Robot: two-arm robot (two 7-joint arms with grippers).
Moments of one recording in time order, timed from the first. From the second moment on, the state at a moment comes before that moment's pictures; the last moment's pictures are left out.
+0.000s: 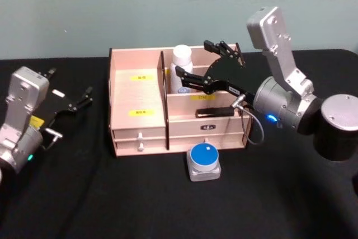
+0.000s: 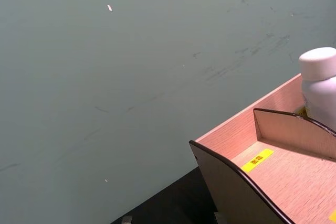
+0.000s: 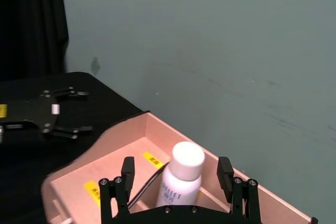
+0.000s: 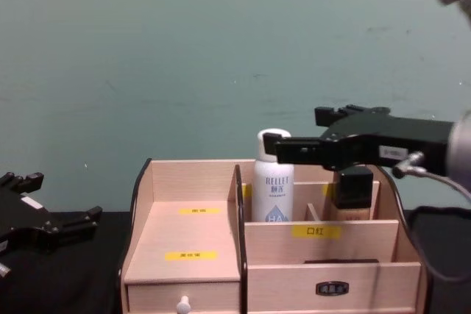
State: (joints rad) left arm -0.20 0.60 0.45 -1.41 -0.25 -0.12 0.03; right arm 0.32 0.36 -0.41 -1.58 0.25 0.17 0.40
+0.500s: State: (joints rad) left arm -0.20 0.60 0.45 -1.41 -0.25 -0.12 0.03; right arm 0.05 0.50 -0.34 -1.90 0.32 0.28 0.36
